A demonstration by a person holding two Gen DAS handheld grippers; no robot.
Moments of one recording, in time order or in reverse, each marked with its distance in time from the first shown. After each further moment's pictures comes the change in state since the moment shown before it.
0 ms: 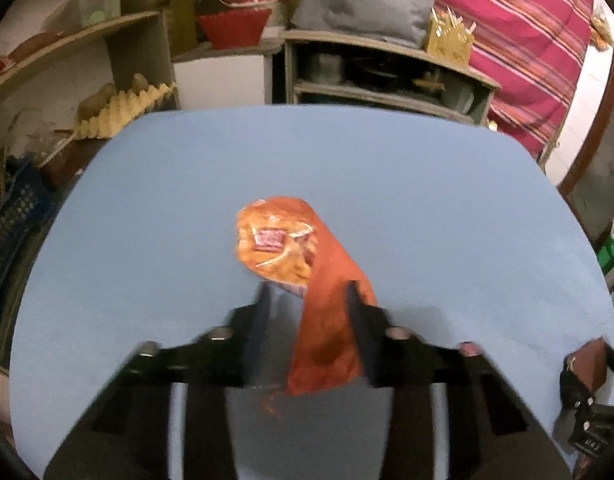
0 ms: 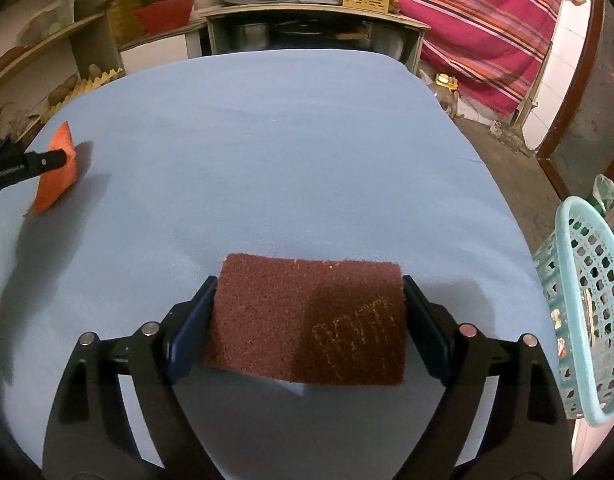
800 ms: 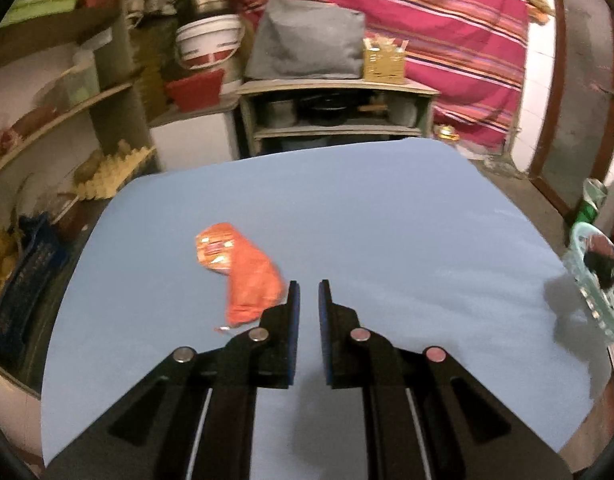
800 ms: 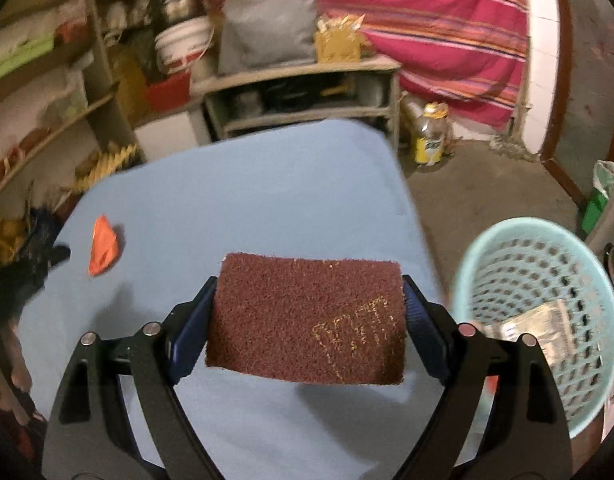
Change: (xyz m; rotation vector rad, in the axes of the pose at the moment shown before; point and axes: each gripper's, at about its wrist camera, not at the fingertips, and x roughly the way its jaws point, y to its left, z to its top) left arm -0.107 -0.079 -0.037 0.164 -0.157 -0.027; right arm -0.102 -0.109 0.008 0.163 -0.193 0.115
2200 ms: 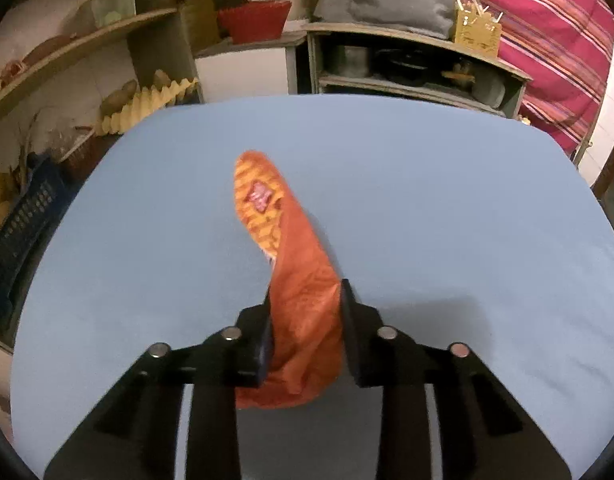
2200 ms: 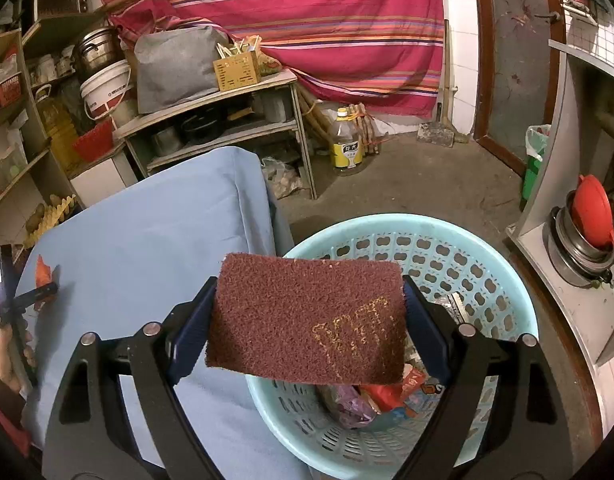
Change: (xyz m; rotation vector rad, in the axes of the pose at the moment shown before) left arm 0.130 0.057 0.014 -0.190 0.169 0.171; right arm -0.026 -0.124 -0.001 0.143 -0.046 -0.162
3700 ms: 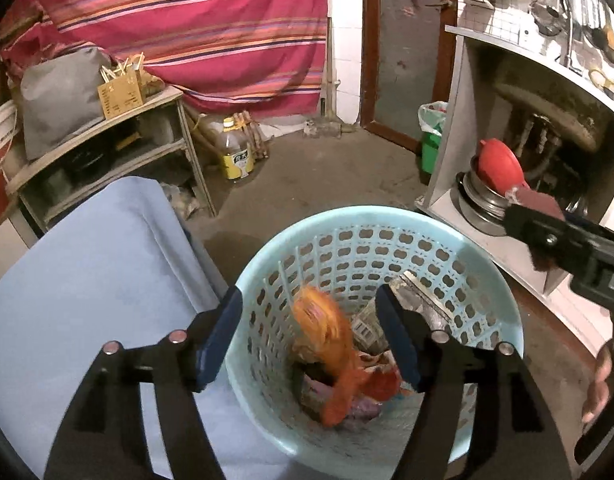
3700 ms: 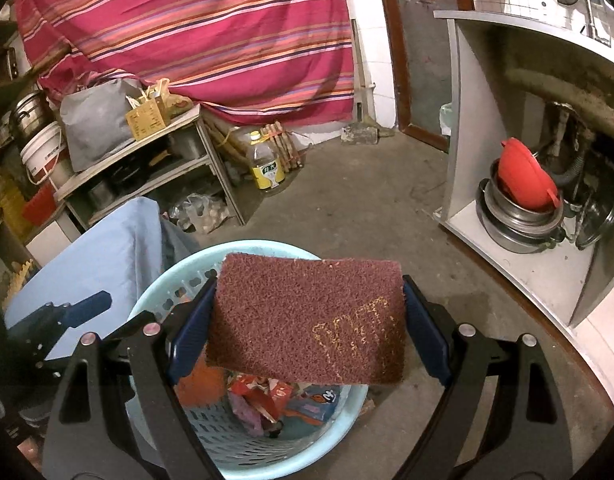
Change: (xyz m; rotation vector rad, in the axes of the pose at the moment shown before) left arm -0.170 -0.414 -0.086 0.611 -0.139 -0.581; right arm -0.042 -0.137 -0.003 0.195 -0.060 -0.162
